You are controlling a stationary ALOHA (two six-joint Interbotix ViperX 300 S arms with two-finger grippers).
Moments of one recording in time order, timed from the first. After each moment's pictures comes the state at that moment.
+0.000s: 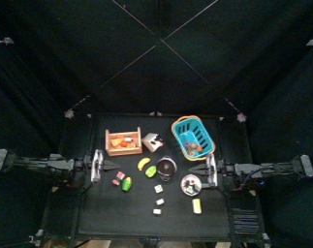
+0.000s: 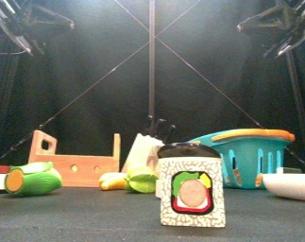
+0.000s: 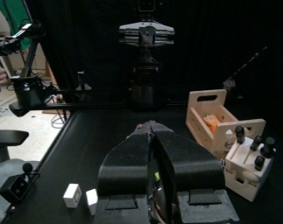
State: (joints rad) left arm 0.00 -0.96 1.17 0.00 -0.29 0.00; right arm 0.00 -0.97 1.17 0.00 -0.29 0.00
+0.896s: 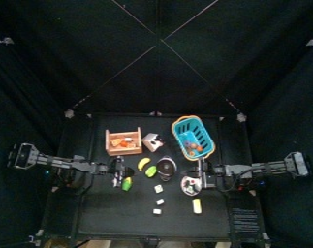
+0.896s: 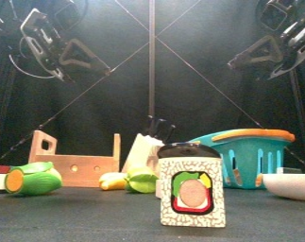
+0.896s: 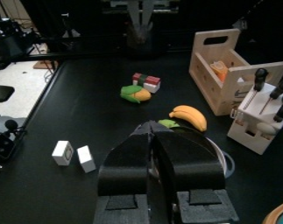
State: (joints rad) left arm -0.07 -0.32 0.98 0.01 -0.35 0.00; right arm -0.01 -0.74 1.18 0.00 -0.29 0.03
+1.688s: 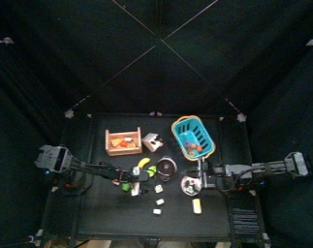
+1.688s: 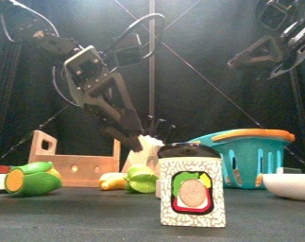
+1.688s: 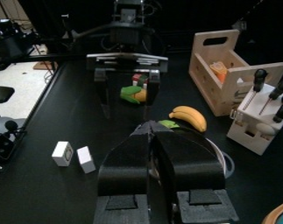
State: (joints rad) left arm -0.12 0.11 0.66 -0.13 -0.01 0.00; right arm -0.01 -0.74 1.18 0.00 -0.29 0.03
